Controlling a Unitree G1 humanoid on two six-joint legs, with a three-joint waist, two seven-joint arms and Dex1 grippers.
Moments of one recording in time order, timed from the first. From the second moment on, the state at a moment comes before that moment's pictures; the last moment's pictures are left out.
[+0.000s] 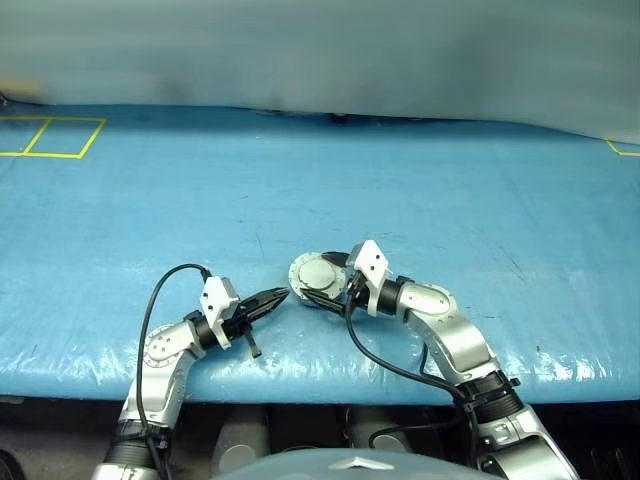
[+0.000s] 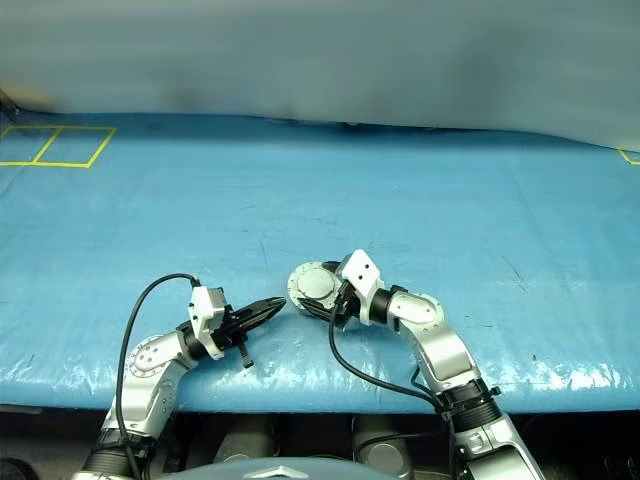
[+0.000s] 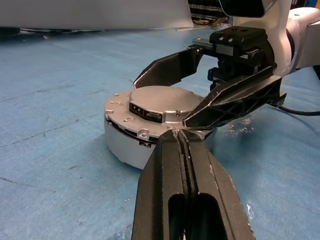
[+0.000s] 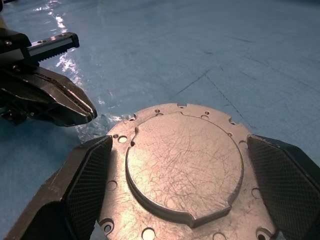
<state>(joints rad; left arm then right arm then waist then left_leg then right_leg) 0.03 0.32 -0.05 0.08 -0.32 -0.16 -1.01 -0.22 -0.31 0.27 -0.03 0.18 0.24 0.76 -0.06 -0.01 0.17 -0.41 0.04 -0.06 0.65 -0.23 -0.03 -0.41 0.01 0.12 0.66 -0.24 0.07</state>
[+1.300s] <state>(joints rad) 0.09 0.32 -0.06 0.11 -0.32 -0.18 -0.99 -0.30 -0.34 0.29 0.03 0.14 0.20 0.85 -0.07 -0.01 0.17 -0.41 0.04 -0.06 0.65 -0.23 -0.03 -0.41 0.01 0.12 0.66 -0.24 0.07</state>
